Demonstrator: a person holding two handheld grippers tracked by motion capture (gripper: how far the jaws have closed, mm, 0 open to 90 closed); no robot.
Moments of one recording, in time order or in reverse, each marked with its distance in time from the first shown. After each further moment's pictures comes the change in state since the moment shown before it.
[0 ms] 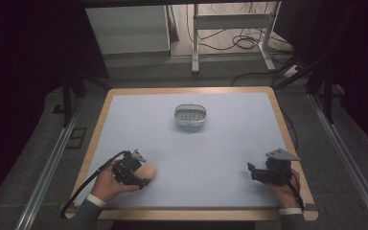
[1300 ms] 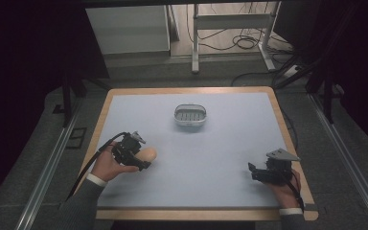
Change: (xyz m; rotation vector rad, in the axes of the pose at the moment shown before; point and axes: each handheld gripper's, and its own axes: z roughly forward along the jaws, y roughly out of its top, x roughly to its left) left arm 0.032 0.039 -0.020 -0.027 -0.003 0.012; right arm -0.001 -0.001 0.000 0.004 -0.011 0.006
